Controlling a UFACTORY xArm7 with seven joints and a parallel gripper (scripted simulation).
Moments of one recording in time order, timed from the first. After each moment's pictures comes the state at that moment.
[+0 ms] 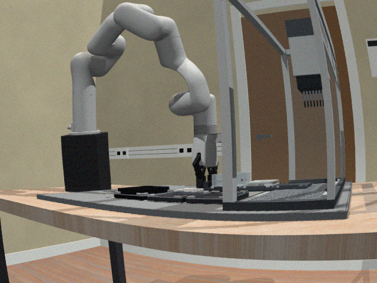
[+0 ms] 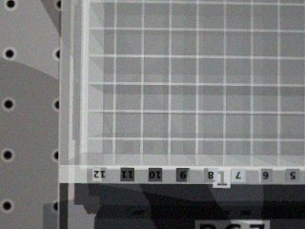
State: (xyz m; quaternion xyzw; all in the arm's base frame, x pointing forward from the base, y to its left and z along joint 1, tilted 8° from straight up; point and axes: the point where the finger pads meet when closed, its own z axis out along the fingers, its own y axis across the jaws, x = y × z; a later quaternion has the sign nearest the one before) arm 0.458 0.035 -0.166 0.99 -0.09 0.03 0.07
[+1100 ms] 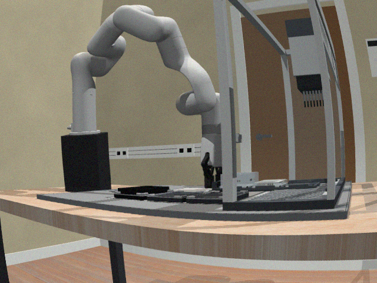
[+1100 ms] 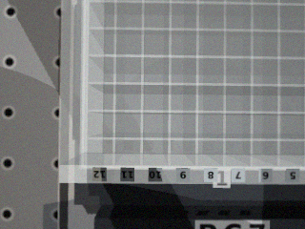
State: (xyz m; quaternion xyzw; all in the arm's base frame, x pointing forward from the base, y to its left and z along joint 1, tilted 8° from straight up) arm 0.486 0.030 -0.165 0.99 -0.09 0.03 0.07
